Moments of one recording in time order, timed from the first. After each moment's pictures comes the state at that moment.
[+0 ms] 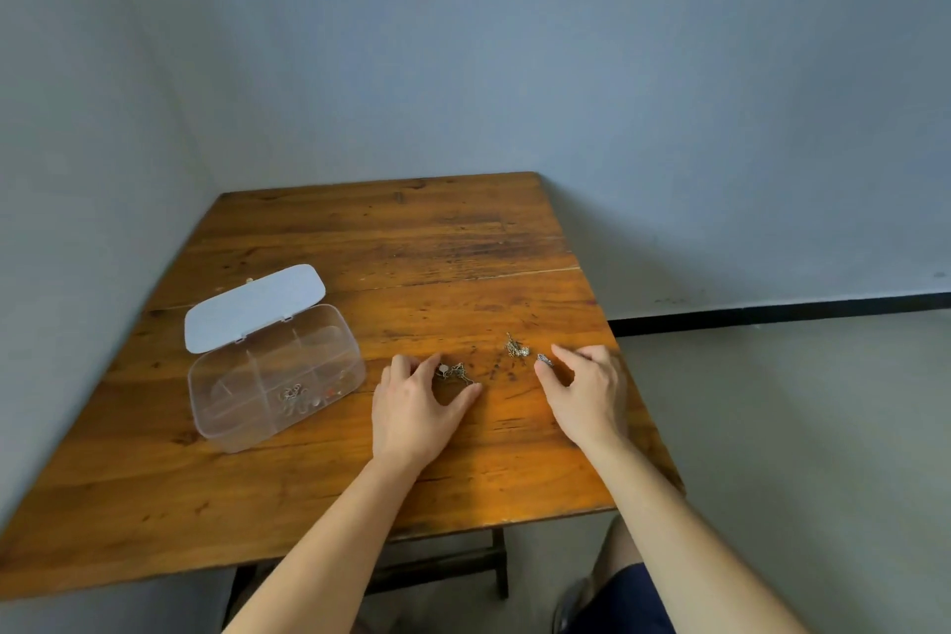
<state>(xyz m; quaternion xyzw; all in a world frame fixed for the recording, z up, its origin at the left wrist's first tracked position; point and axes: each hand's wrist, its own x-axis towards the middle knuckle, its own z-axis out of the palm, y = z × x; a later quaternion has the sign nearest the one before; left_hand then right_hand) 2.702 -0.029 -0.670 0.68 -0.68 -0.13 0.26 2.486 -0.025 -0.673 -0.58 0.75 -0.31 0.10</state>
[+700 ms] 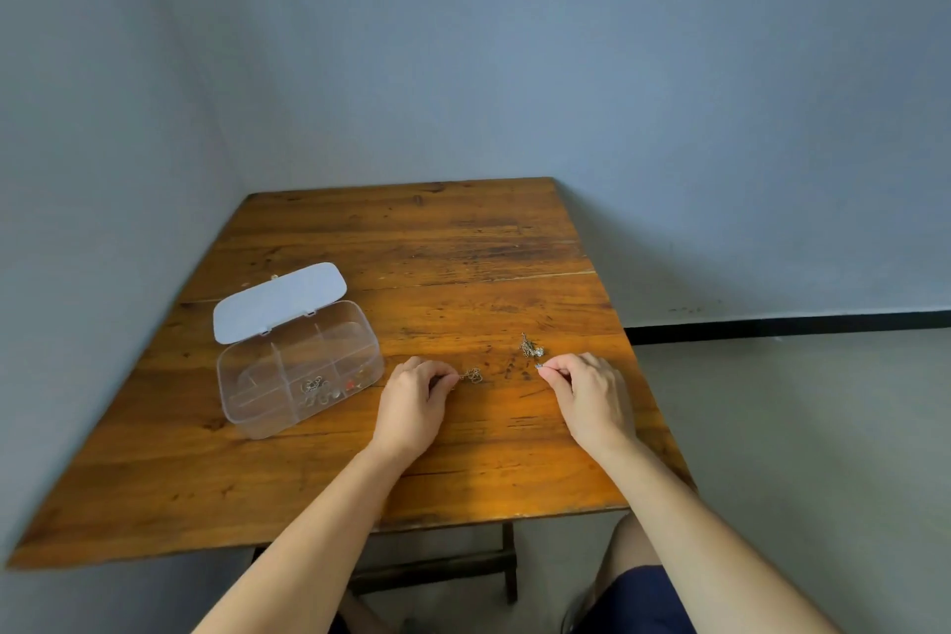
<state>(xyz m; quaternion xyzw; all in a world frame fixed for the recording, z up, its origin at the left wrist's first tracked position) 2.725 -0.026 -0.661 0.61 -0.70 -0.21 0.32 2.488 -0.026 -0.679 -0.66 0.68 -0.29 0.07</state>
